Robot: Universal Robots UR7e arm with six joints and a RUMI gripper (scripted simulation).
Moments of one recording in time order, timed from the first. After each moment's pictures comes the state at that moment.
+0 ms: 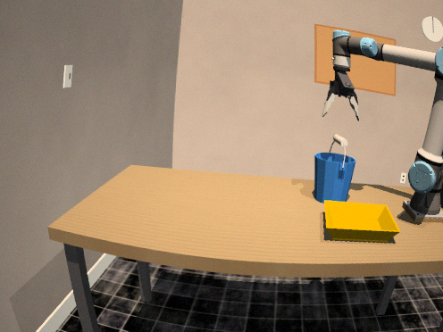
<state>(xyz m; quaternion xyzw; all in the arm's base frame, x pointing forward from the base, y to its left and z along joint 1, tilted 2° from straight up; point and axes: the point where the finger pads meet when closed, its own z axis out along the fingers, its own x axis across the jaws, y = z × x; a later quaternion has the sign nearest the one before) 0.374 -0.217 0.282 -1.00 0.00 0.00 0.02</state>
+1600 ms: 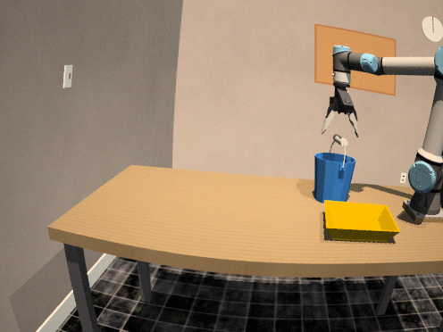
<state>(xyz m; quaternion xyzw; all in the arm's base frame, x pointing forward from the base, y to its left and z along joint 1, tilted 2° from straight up) 0.374 -0.214 0.217 -1.00 0.01 0.00 0.02</state>
